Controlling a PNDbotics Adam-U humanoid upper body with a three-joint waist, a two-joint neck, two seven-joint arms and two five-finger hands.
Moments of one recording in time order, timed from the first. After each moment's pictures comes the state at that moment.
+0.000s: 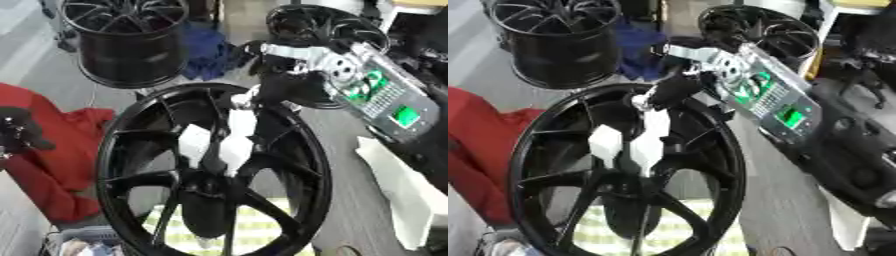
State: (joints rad) left arm -0.15 0.18 0.44 -1.97 0.29 0.25 -0.90; right arm -1.06 -0.43 0.65 -1.49 0.24 0.58 0.52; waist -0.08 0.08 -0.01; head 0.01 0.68
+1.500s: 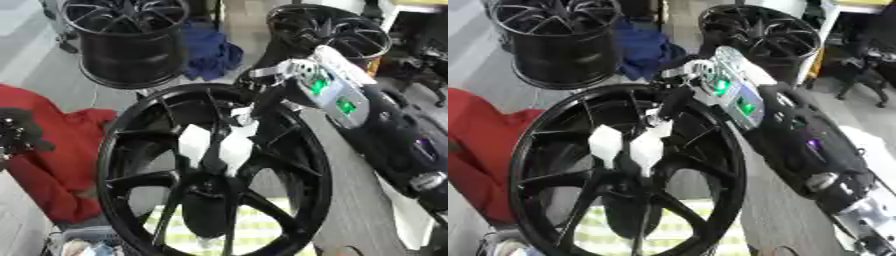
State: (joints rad) left arm -0.15 0.18 0.44 -1.97 0.29 0.25 -0.90; right arm -1.07 -0.28 0.53 -1.17 0.64 0.29 0.89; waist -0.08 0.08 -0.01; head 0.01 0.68
